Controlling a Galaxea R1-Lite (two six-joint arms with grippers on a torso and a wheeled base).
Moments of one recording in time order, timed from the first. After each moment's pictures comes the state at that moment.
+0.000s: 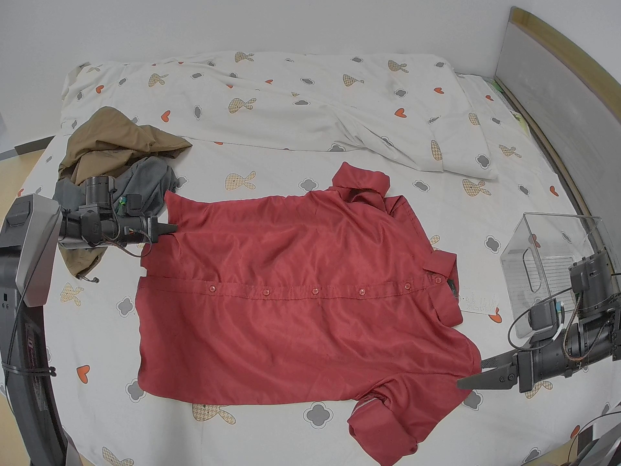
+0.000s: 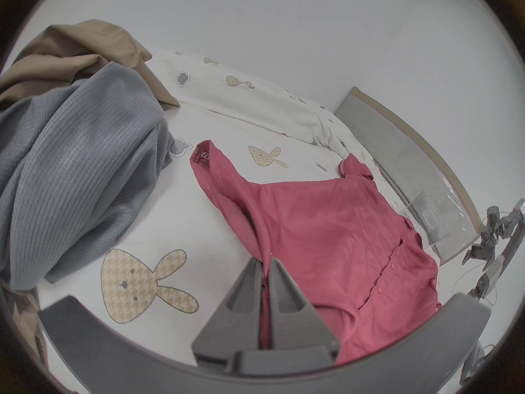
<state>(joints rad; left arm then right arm) 0.17 2.46 -1.81 -0.07 -0.74 0.10 0.27 1.42 -0.48 -0.08 0.57 0.13</state>
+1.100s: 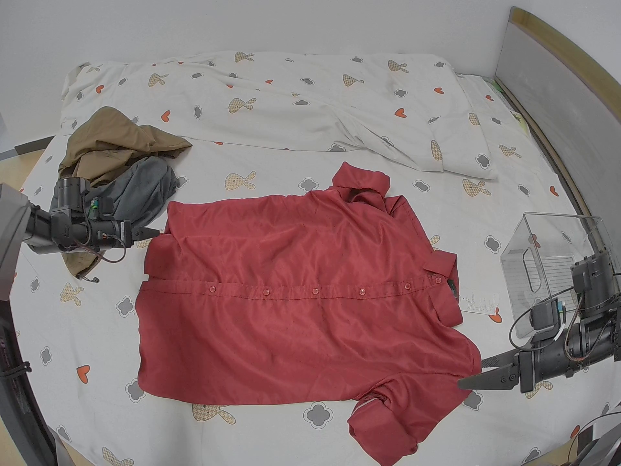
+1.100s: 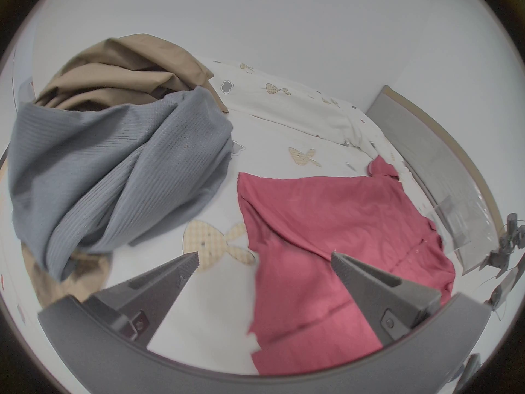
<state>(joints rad) 0.24 2.27 -1.52 -0.14 -0.59 0.12 0.28 1.41 -0.48 -0.08 0.57 0.13</state>
